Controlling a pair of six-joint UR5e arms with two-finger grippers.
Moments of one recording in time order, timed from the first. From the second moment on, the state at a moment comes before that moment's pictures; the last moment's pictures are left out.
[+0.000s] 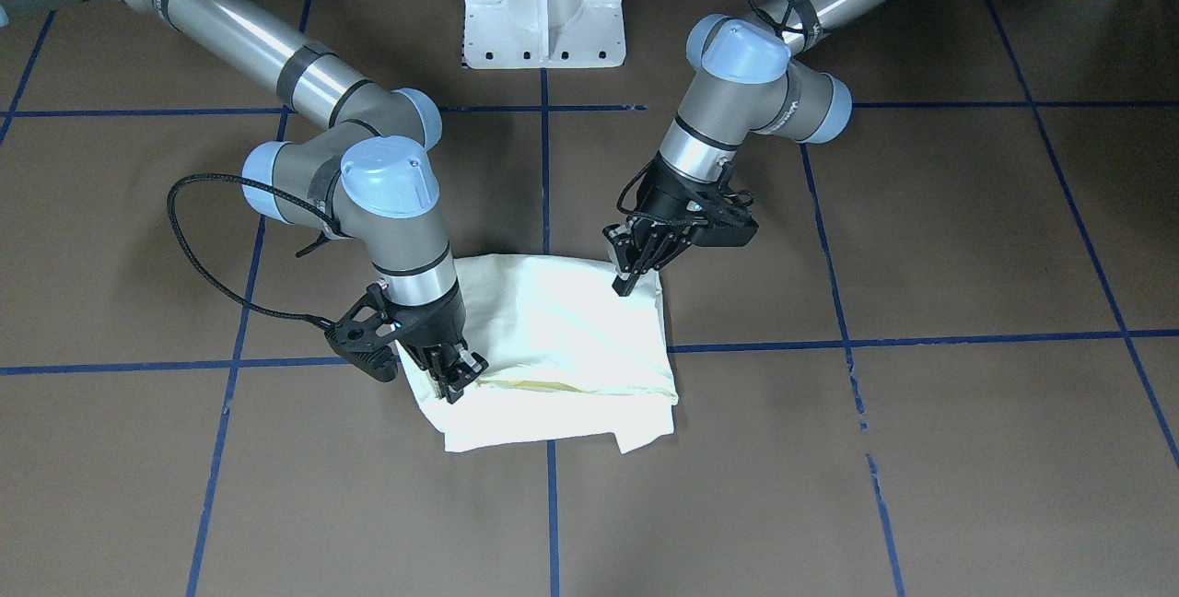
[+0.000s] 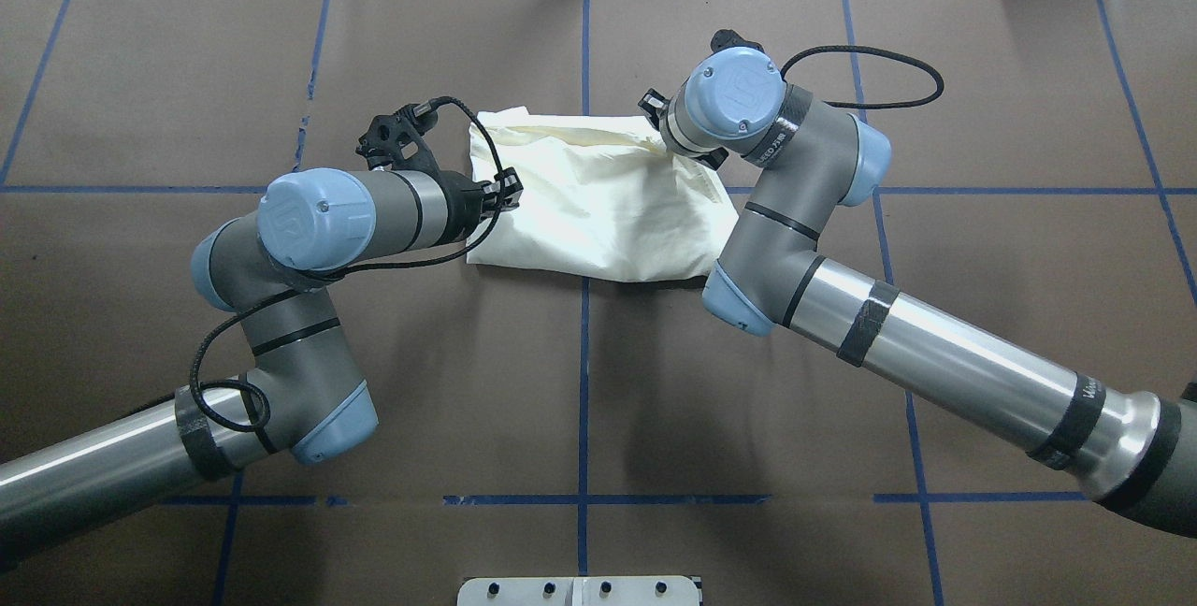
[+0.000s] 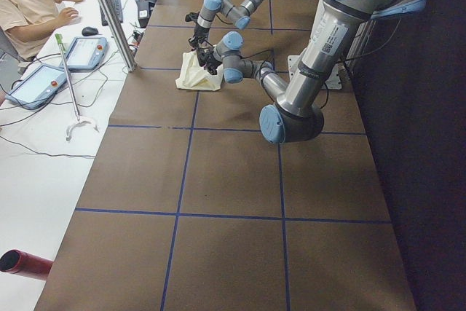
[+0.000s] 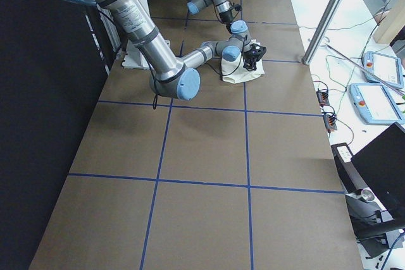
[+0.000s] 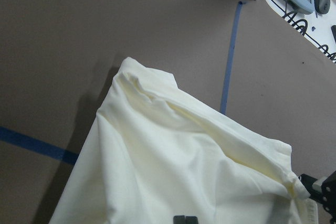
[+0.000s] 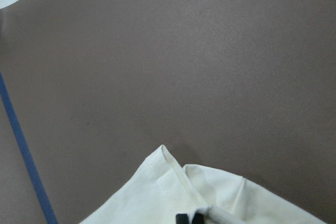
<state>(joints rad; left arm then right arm) -0.55 -2.12 -1.53 -2.34 -1.60 -1.66 0.67 -0.79 1.21 -1.08 1.65 1.80</state>
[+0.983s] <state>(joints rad) -0.58 -2.04 -1.43 -2.51 -1.60 -1.53 0.67 -0.79 1.21 -1.08 1.65 1.80</state>
